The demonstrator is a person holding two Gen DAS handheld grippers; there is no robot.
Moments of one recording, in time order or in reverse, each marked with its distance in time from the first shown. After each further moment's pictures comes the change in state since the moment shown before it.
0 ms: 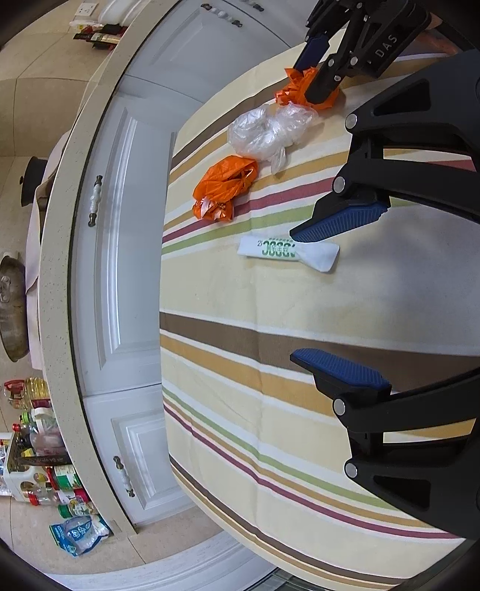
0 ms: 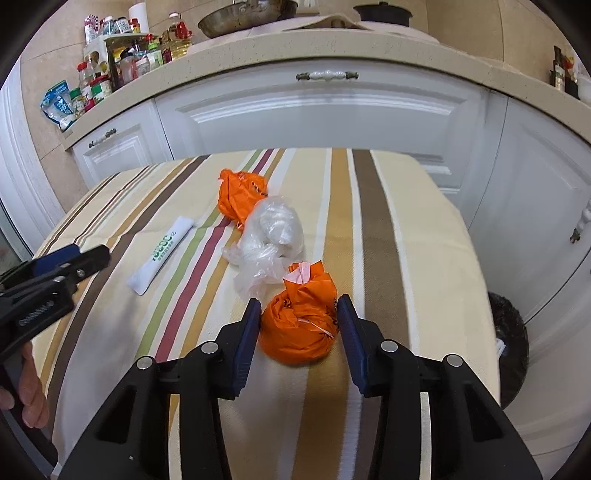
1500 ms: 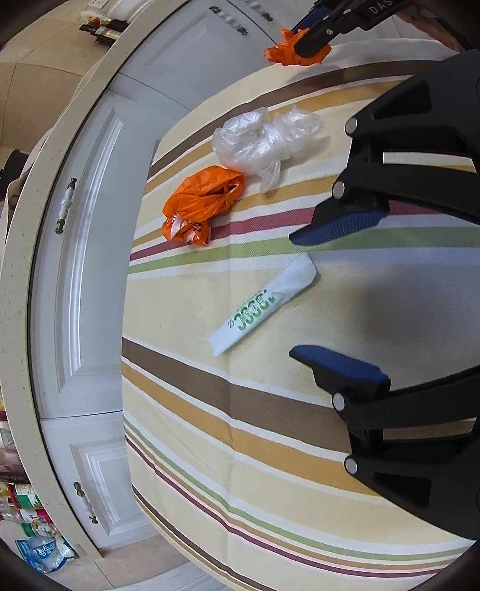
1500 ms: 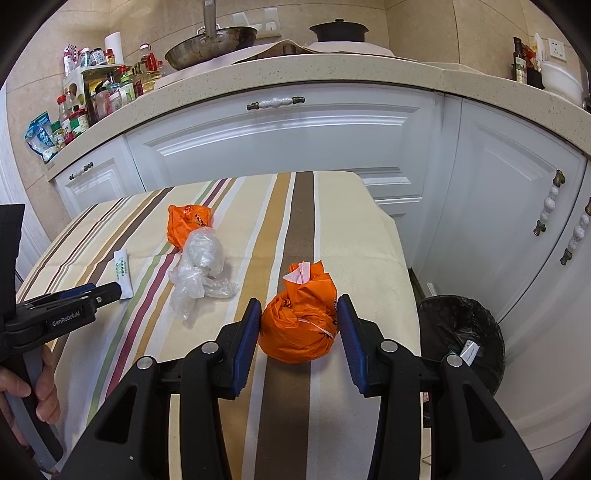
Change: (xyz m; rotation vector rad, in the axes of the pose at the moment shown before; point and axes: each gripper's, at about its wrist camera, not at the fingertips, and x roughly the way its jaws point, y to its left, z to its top) left arm 0.039 -0.019 0.000 -0.066 0.118 -0.083; right arm -0.022 -0.057 -0.001 0.073 -0.075 -0.055
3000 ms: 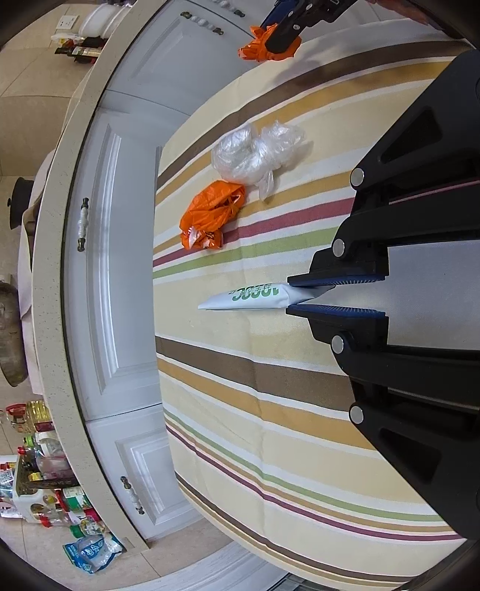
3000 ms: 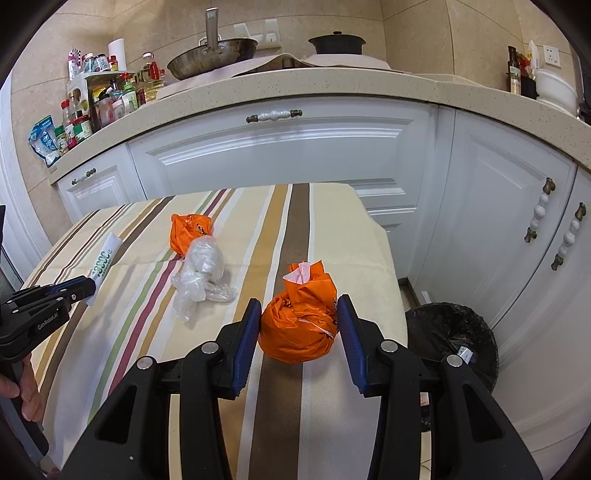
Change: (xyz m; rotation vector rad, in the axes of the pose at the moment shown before) left arm -0.038 -0.006 -0.009 0.129 -0.106 0.065; right arm -0.017 -0.002 -0.001 -0.008 -0.047 -0.015
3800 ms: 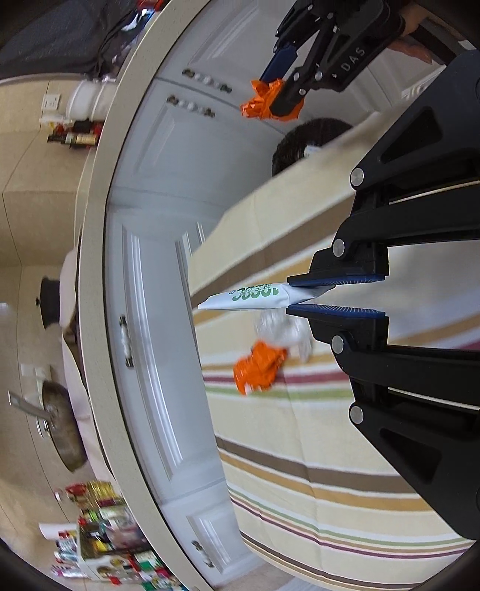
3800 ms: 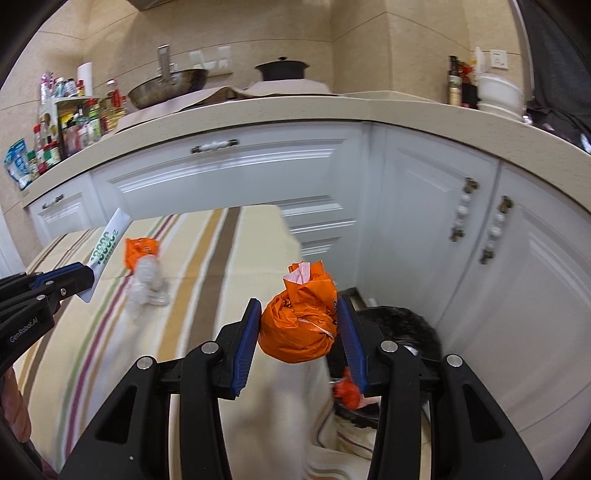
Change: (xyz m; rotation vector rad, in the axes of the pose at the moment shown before) left arm -0.057 -0.123 0.013 0.169 -0.119 -0.212; right arm -0.053 -0.057 -0.009 0.063 -0.081 -0.172
